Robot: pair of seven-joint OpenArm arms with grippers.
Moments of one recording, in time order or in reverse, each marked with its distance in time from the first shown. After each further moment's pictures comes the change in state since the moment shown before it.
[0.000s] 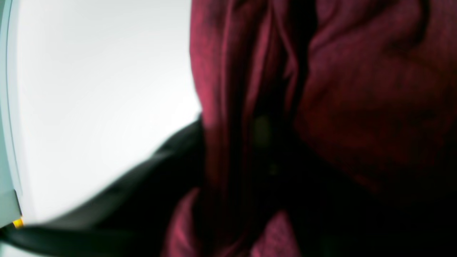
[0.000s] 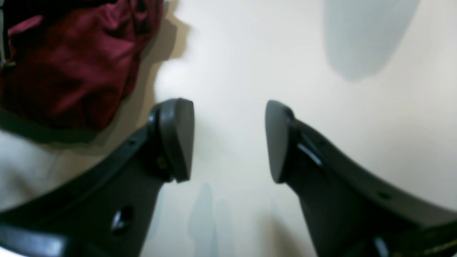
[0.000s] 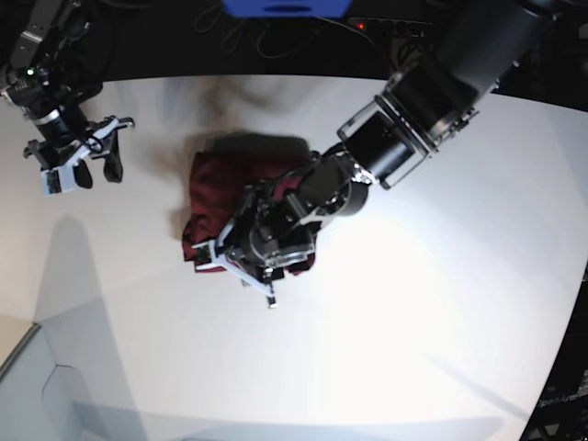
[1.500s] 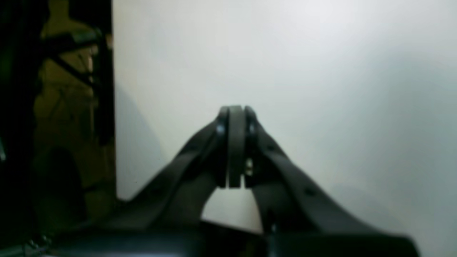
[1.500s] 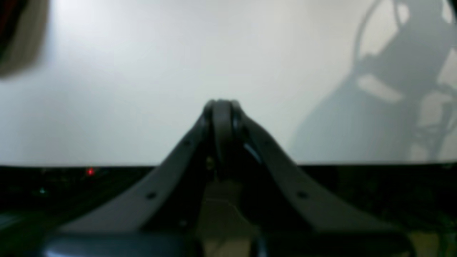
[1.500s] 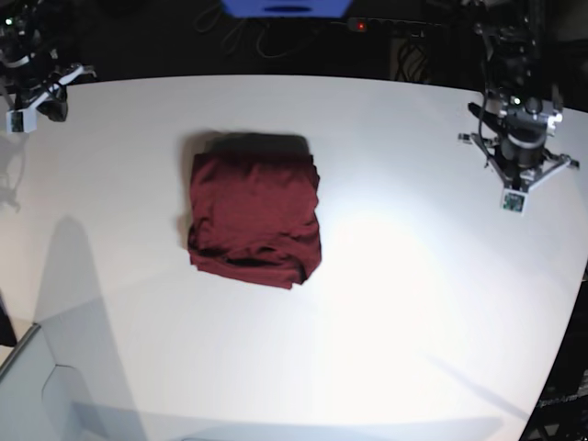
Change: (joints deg) left arm 48.7 -9.6 -72.6 56.8 -0.2 0.1 12.9; right arm -12.2 -0.5 12.2 0.1 -0.2 0.1 0.8
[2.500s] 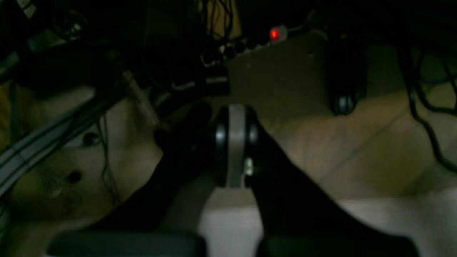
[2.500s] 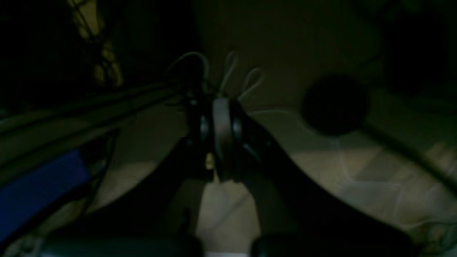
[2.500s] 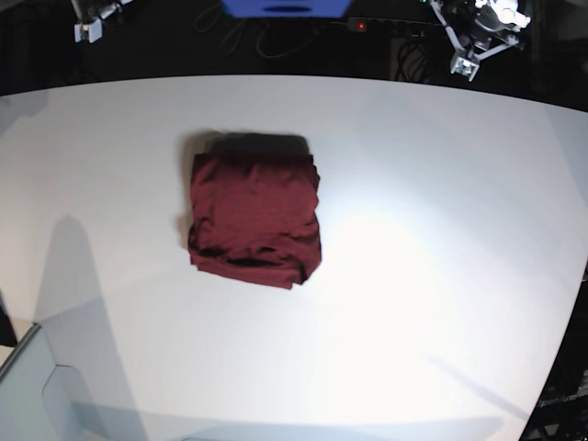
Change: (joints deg) left arm 20.2 5.0 -4.7 -14.5 -3.1 -15.0 -7.6; right arm -7.3 -6.4 -5.1 -30.3 -11.4 0.0 17.3
